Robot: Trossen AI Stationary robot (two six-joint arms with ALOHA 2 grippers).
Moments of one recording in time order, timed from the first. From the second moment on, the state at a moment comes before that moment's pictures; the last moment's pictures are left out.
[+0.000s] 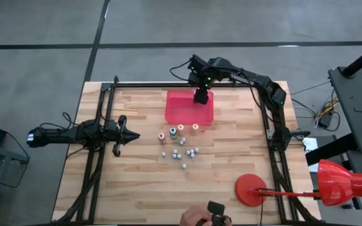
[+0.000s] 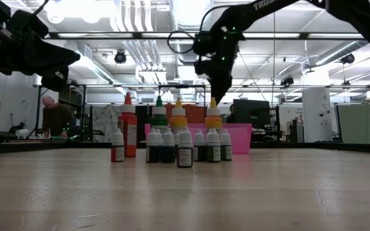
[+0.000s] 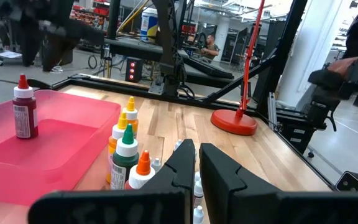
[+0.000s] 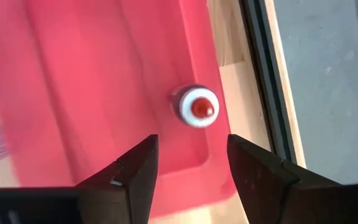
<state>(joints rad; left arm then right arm) 0.00 0.07 0.01 0.02 0.03 -0.19 -0.56 2.04 1.91 -1.13 -0.01 -0.29</state>
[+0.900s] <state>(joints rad) 0.00 0.07 0.01 0.02 0.03 -0.19 -0.35 1.89 1.91 -1.18 -0.08 -0.34</state>
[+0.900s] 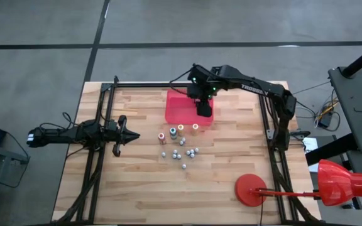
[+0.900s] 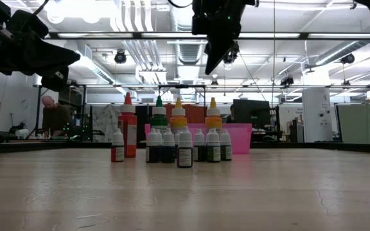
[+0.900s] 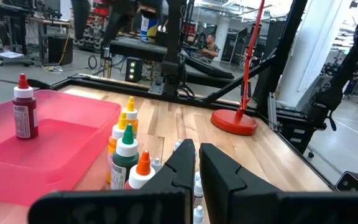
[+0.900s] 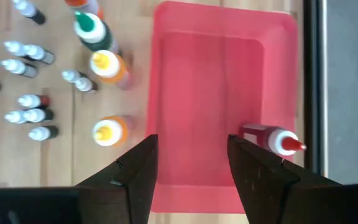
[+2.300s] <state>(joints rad) 0.00 0.07 0.01 0.02 0.03 -0.19 -0.18 1.86 1.76 -1.13 -0.14 -0.22</state>
